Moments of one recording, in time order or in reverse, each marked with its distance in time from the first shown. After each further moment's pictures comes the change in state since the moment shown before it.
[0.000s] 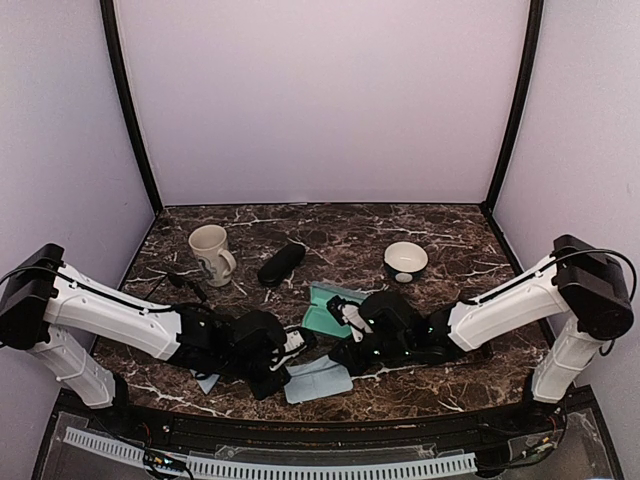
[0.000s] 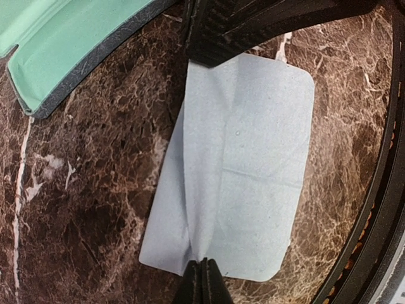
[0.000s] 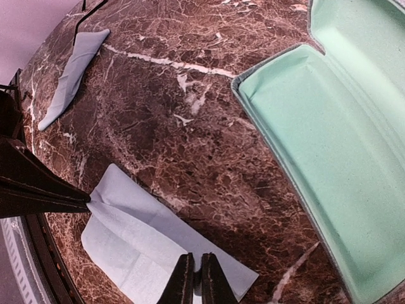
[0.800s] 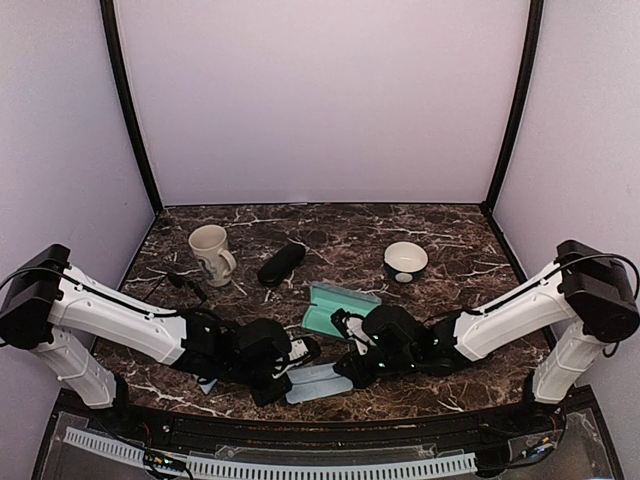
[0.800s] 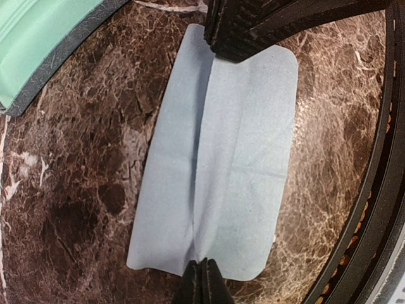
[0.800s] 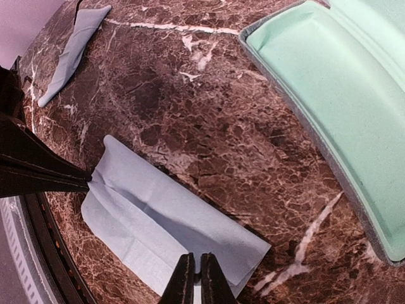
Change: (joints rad) left arm -0.035 0.029 0.011 -0.016 0.006 0.000; right arm 0.056 -0.030 -0.061 0.000 0.030 0.060
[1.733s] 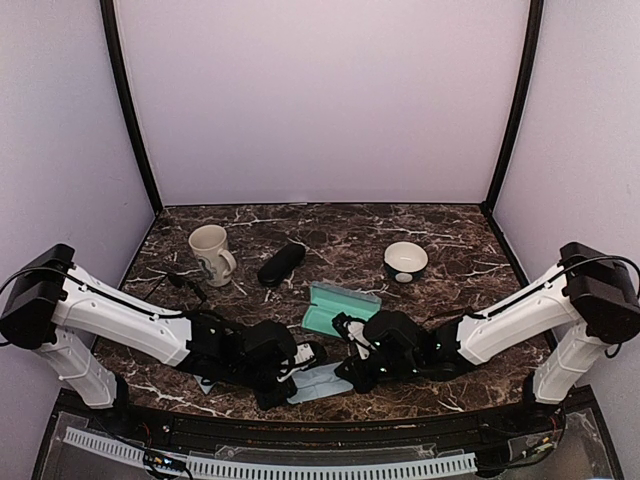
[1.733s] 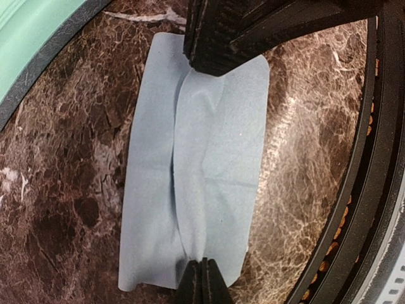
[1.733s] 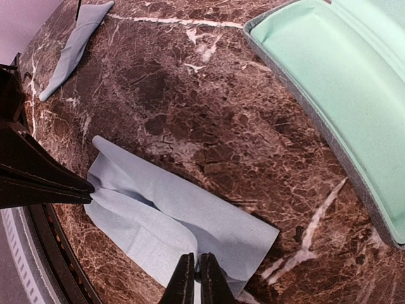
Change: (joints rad) left arm -0.019 0.026 0.029 -0.006 0.035 0.001; right arm 0.030 -0.019 -0.018 -0.009 0.030 0.015
